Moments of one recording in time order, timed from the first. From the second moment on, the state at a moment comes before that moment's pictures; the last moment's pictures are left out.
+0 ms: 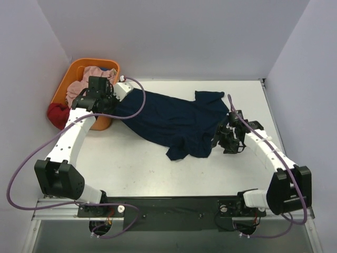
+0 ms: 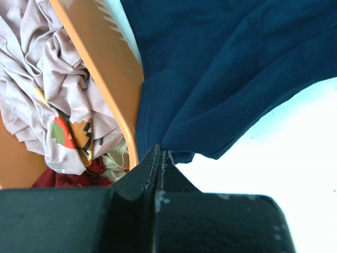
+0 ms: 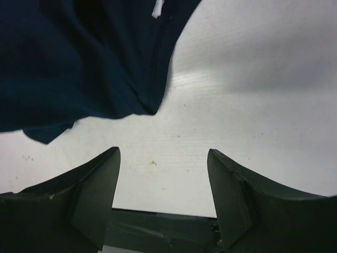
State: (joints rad) left arm -0.16 1.47 1.44 -0.76 0.04 0.64; right arm 0.20 1.28 0.90 -0.80 -0.11 0.50
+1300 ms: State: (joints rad) left arm -0.16 1.46 1.53 -0.88 0.09 0.63; right arm 0.06 1.18 1.07 -0.75 -0.16 0.43
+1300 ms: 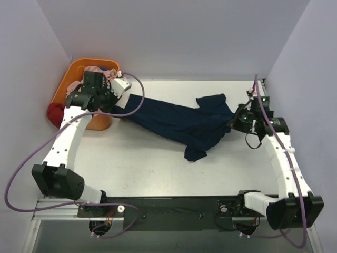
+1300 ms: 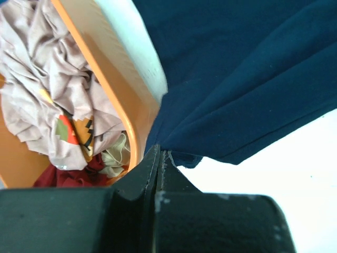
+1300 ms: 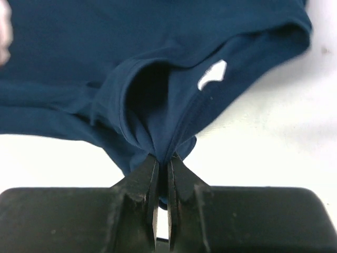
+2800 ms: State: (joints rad) left arm -0.16 1.59 1.58 -0.62 0.14 0.66; right arm -0.32 1.52 1.49 -0.82 -0.70 0.46
